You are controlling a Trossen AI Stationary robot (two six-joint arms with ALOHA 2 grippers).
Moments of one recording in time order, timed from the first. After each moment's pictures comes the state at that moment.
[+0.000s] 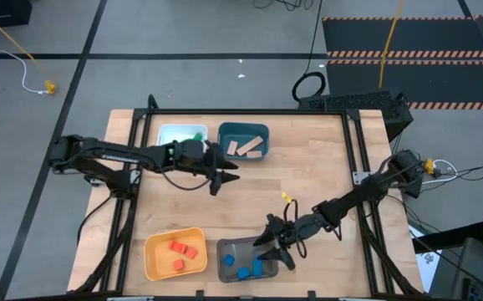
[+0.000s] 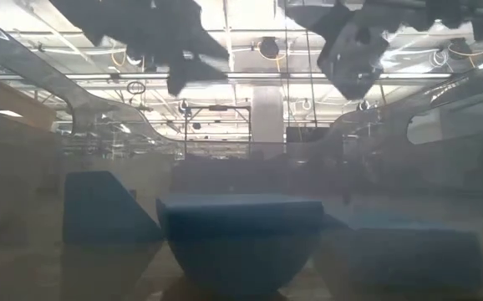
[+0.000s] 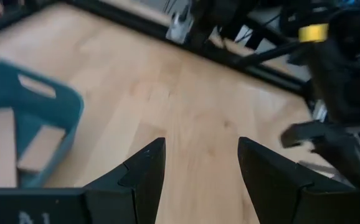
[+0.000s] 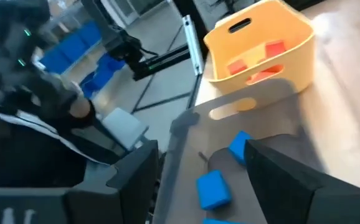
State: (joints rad) left arm 0.09 1.37 0.79 0.19 0.13 -0.32; right arm 0.50 1.68 0.72 0.73 0.05 0.62
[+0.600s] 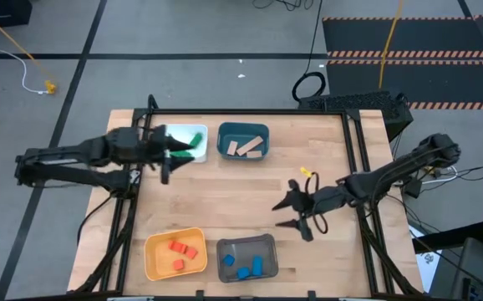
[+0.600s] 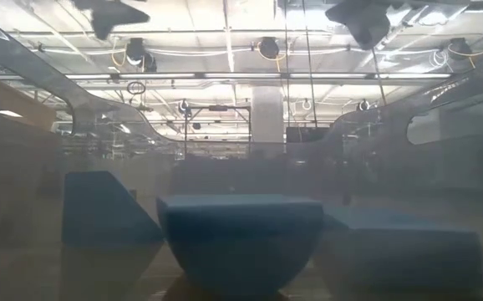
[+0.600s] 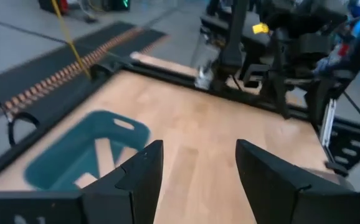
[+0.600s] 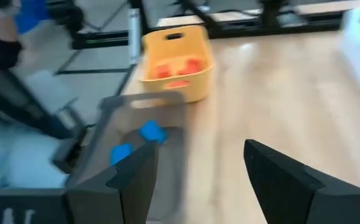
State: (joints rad) left arm 0.09 0.74 0.79 -0.32 -0.05 -0.21; right arm 0.39 1.19 0.72 0.05 0.11 0.28
